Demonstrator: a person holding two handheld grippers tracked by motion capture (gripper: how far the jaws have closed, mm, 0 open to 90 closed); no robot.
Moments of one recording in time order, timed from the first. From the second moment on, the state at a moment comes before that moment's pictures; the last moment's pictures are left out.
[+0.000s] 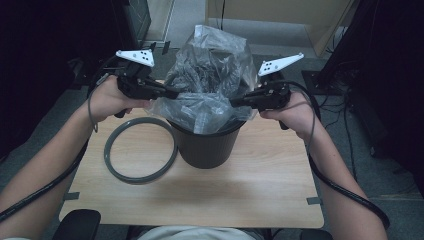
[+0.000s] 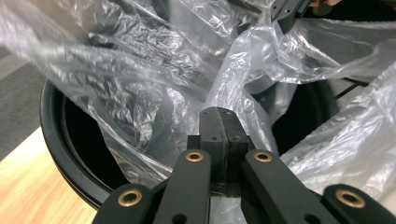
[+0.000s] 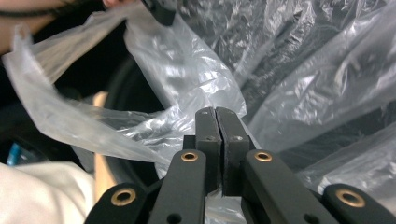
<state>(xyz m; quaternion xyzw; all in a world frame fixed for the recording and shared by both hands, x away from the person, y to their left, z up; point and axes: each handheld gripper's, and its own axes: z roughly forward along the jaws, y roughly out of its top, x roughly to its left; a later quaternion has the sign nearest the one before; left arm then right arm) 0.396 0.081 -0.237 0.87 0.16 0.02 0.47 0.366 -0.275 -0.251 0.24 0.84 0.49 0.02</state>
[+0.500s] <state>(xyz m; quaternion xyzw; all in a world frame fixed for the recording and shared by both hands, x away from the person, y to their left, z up) 0.356 0.096 -0.249 0.87 0.16 -0.01 0.47 0.324 -0.275 -0.261 0.23 0.83 0.51 -0.03</state>
